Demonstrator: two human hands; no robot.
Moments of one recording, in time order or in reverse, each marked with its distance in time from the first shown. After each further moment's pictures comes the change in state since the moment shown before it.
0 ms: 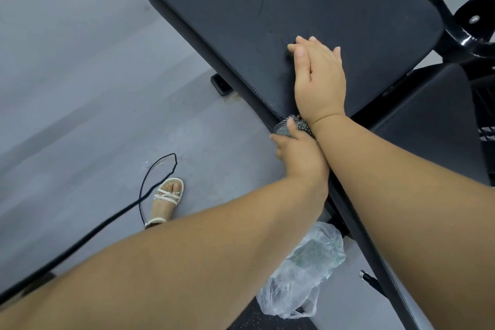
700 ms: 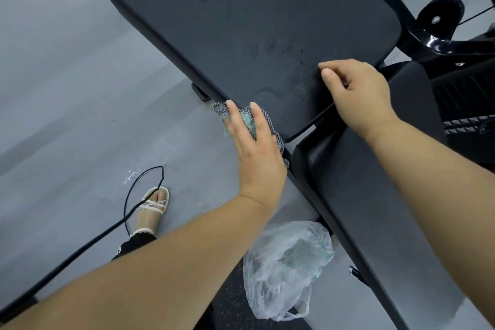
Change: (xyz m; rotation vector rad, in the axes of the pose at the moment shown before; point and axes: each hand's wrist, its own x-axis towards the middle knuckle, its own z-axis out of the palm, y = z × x) left_hand 0.004 -0.011 -0.039 0.851 0.133 1.094; right_hand -0.004 0.064 -0.087 -0.185 -0.118 0.053
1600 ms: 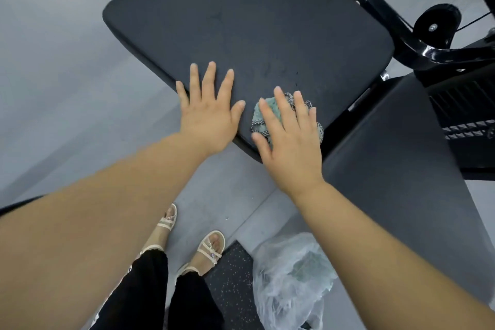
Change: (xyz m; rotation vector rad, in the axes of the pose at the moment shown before) left_hand 0.115 -0.011 -0.073 0.650 -0.380 0.081; right_hand -0.049 -0.062 0.068 -0.223 0.059 -0.234
